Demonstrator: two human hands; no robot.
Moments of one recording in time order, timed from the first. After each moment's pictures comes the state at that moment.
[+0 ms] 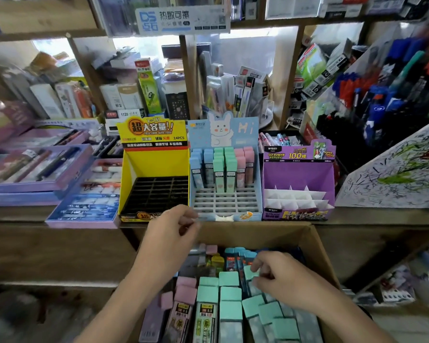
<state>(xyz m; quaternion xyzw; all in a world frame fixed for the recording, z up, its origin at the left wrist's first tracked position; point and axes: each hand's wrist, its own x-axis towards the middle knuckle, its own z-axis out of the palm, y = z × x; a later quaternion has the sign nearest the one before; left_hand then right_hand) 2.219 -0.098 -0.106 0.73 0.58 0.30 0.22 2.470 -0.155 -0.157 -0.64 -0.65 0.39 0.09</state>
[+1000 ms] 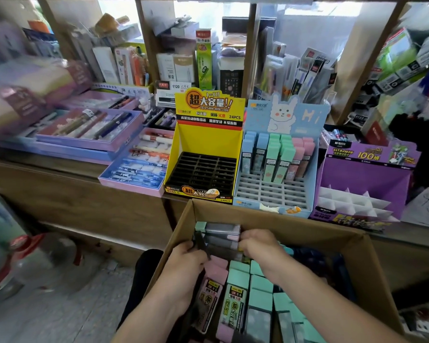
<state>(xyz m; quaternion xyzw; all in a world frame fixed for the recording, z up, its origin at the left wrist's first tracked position) 2.183 -0.153 -0.166 0.24 0.60 0.41 0.65 2.355 -0.091 -0.197 -0.70 -0.42 0.54 0.20</state>
